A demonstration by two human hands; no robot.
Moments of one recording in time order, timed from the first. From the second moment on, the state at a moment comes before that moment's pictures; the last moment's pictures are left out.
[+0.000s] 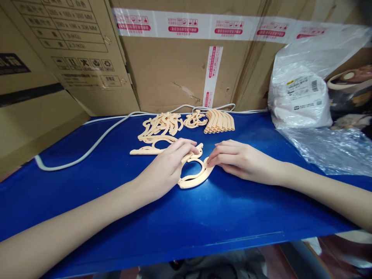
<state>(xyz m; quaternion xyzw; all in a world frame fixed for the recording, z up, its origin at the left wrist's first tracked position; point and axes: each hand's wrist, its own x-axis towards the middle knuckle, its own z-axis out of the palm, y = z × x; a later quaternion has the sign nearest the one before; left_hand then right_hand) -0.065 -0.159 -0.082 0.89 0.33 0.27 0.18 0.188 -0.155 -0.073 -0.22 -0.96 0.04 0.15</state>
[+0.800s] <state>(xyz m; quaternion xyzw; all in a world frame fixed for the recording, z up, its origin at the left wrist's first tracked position) -0.072 -0.159 -0.074 0.92 0.31 0.21 0.10 0.186 -0.162 -0.070 -0.32 -0.94 0.09 0.14</state>
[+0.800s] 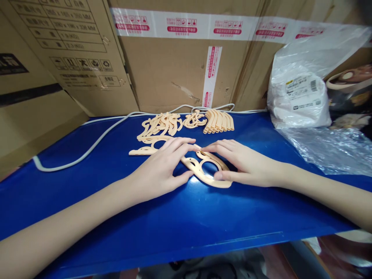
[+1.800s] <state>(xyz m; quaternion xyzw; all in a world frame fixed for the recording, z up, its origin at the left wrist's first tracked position) -0.082 -0.155 -0.070 0.93 0.28 0.23 -0.03 0.182 -0.156 -0.067 -0.39 -0.72 0.50 0.28</state>
